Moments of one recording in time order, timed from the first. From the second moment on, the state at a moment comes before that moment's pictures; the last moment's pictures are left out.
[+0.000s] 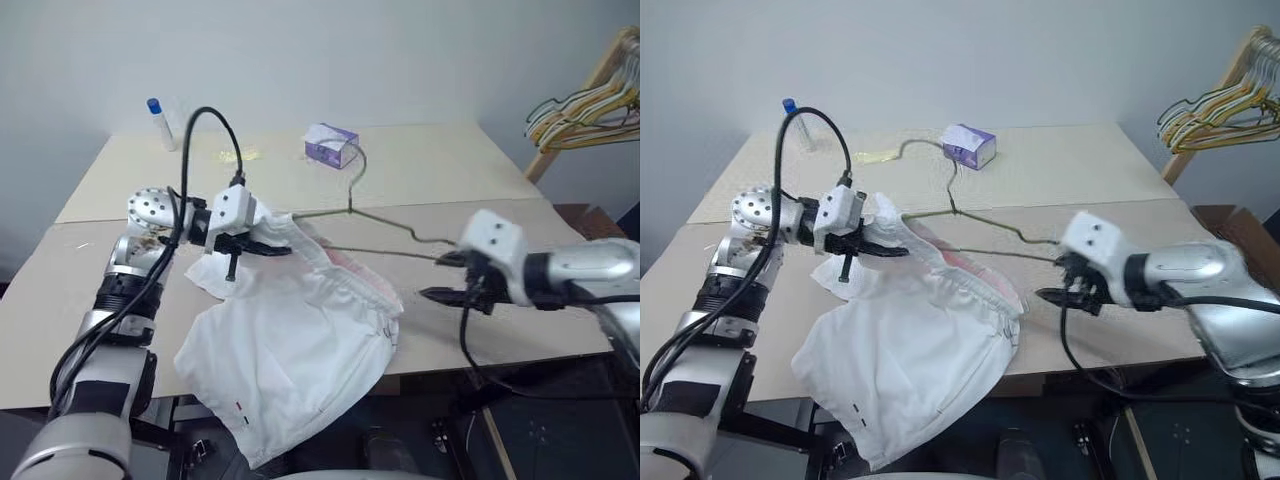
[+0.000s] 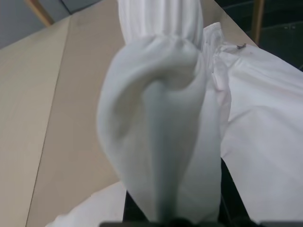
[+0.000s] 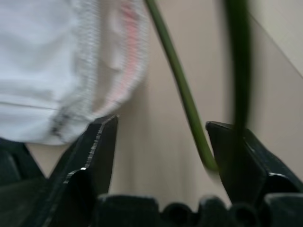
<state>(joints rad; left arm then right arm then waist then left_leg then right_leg) -0.80 0.62 -0.13 0.49 -0.20 -0.08 -1.52 -0.32 -1.01 -0.09 -0.52 0.37 0.99 0.94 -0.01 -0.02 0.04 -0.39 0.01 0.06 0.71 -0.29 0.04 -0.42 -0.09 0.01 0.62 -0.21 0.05</state>
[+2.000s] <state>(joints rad) -0.62 0.77 -0.18 0.40 -0.09 -0.09 -1.40 -0.30 -0.74 -0.03 -0.29 0.49 0.89 0.74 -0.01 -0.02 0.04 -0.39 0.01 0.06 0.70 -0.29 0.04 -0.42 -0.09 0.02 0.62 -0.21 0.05</state>
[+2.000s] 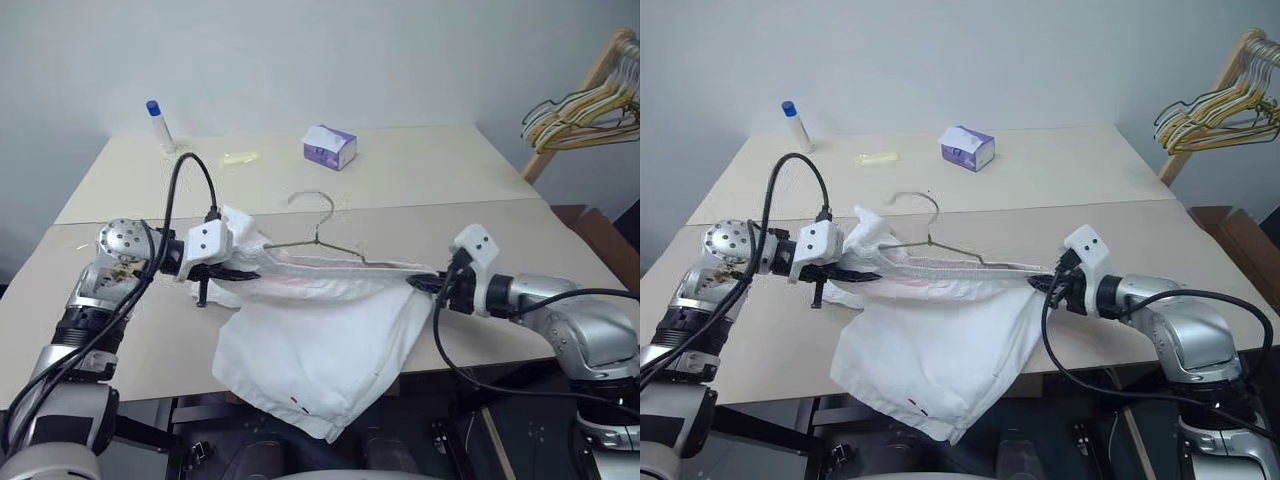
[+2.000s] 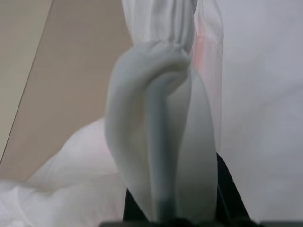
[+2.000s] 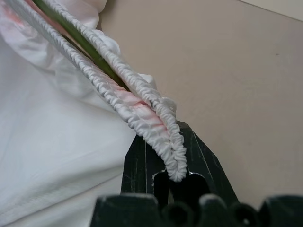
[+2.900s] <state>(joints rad) -0.71 0.66 -0.20 0.49 -0.05 0.03 -1.25 -0.32 -0.77 0.18 -0.51 0.36 0.83 0.73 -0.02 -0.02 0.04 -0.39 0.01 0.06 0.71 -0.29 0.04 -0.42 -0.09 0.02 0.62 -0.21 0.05</state>
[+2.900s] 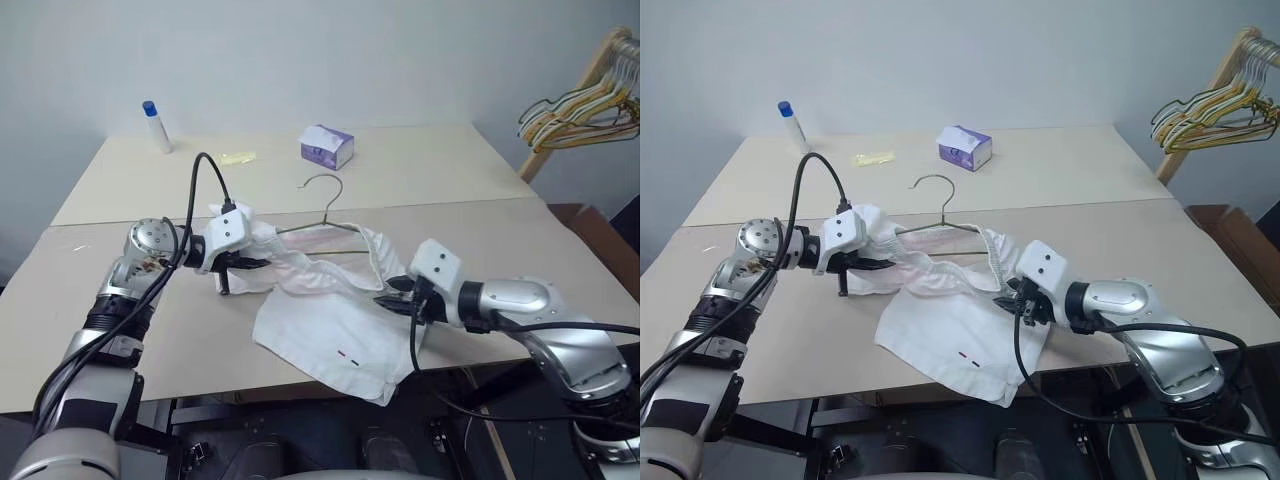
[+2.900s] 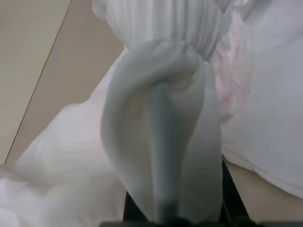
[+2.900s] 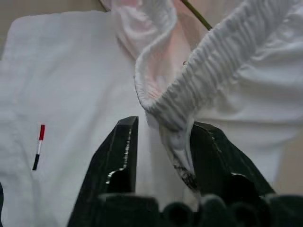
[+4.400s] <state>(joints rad) -0.82 0.57 -0.15 0.50 -0.17 0.02 -1.45 -0.63 -0.84 0.26 -0.08 0.25 0.63 1.22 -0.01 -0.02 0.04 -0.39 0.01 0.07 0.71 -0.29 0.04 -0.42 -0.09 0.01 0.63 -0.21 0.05</state>
